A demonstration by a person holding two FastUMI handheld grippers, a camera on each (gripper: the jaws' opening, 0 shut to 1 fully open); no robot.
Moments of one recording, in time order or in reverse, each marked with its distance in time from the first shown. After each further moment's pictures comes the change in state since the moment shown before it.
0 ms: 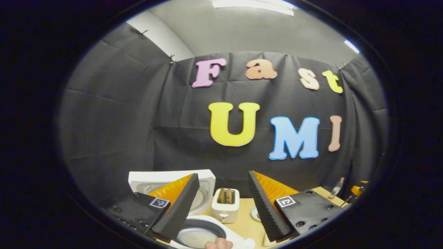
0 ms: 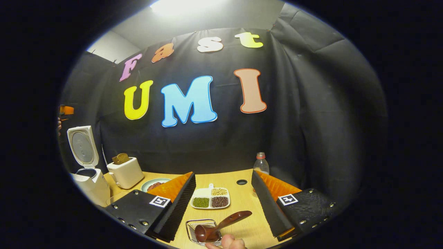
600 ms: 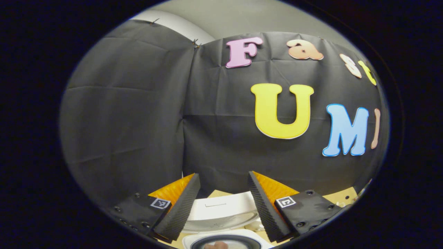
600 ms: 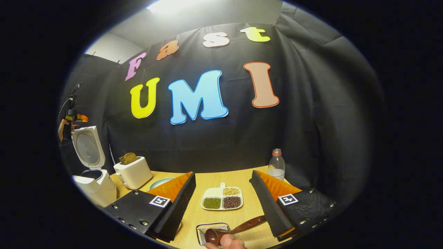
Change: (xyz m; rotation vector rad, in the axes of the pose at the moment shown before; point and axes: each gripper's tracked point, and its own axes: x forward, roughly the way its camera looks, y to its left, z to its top) left arm 0.128 0.115 -0.048 -0.037 0.185 0.235; right arm 0.027 0.022 -0.011 0.030 0.037 0.074
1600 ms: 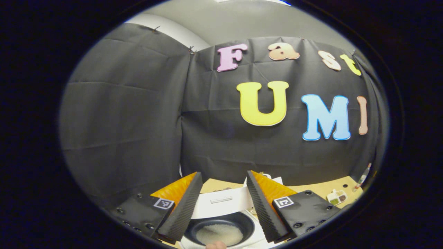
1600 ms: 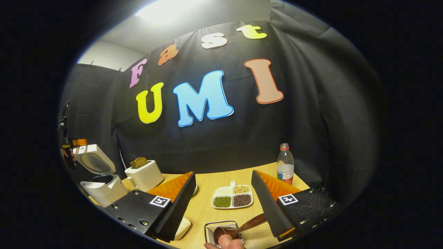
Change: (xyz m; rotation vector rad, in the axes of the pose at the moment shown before) left arm -0.152 -0.051 -0.100 0.055 -0.124 -0.035; right arm -0.011 0.008 -0.006 0.062 0.000 0.083
